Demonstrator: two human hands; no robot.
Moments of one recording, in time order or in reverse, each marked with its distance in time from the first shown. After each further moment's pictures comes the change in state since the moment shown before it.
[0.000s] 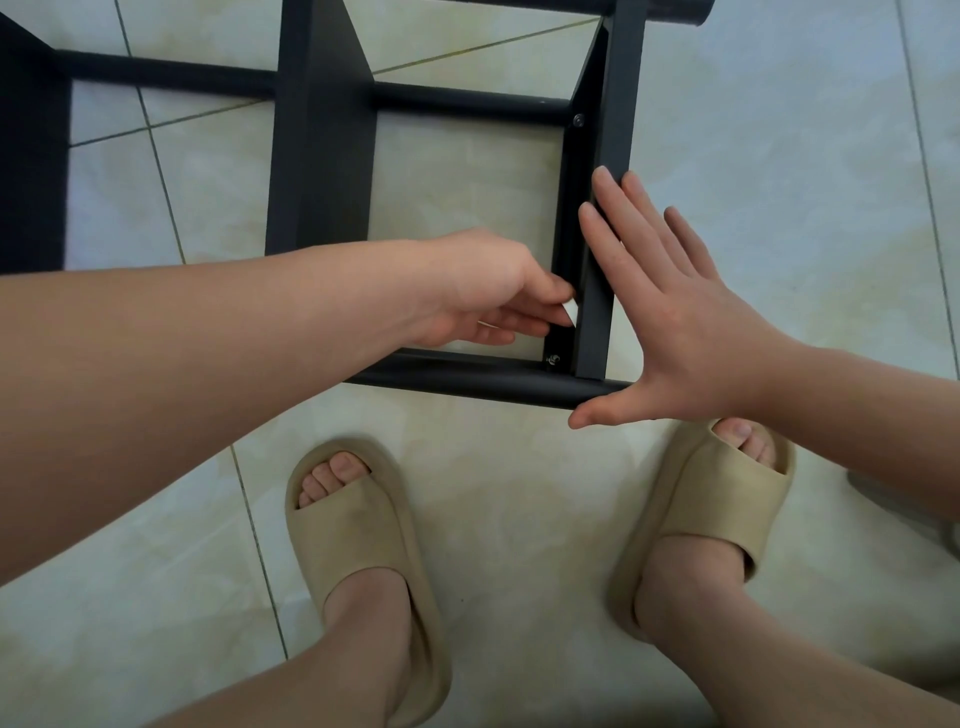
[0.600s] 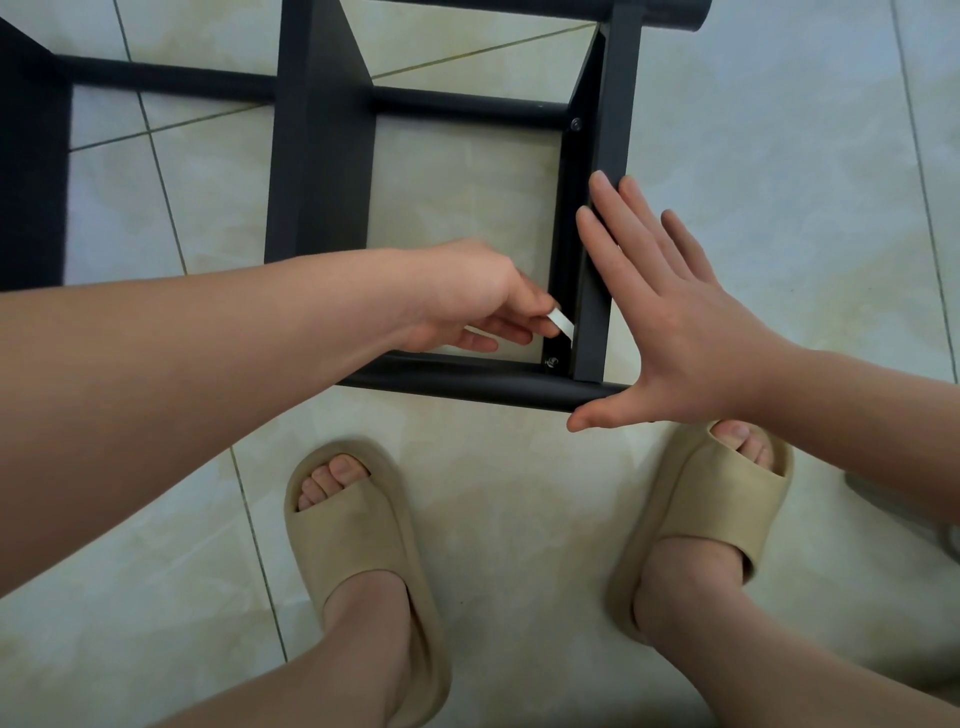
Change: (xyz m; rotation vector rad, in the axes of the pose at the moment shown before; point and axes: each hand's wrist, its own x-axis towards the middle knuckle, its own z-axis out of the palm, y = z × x) left_hand -0.001 -0.007 -0.007 0.099 -0.029 0.009; right_hand 0.000 0.000 0.000 0.006 -0.004 0.003
